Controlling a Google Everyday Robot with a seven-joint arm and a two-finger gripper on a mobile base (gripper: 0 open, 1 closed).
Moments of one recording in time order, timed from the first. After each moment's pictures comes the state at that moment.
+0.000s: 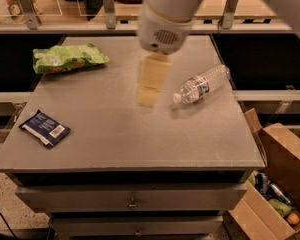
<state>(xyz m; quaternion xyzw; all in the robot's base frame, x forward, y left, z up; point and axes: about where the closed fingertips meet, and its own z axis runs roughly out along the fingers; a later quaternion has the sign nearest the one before) 0.503 0.002 0.961 -0.71 0.69 0.04 0.17</state>
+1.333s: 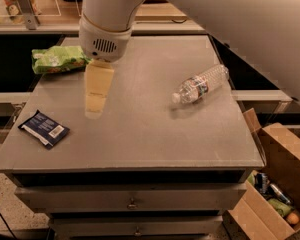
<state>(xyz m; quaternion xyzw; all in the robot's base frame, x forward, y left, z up) 0.505 0.109 0.942 -0.74 0.65 0.07 0.17</state>
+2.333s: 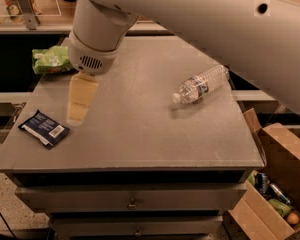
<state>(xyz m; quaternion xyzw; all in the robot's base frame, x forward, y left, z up) 0.510 0.143 0.926 -0.70 0.67 0.09 0.23</state>
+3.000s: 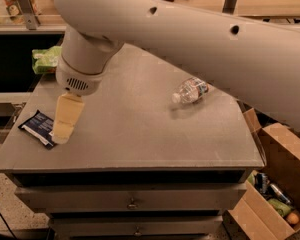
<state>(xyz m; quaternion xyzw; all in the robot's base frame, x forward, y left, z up) 0.493 0.174 0.889 -0.69 0.67 0.12 0.22</state>
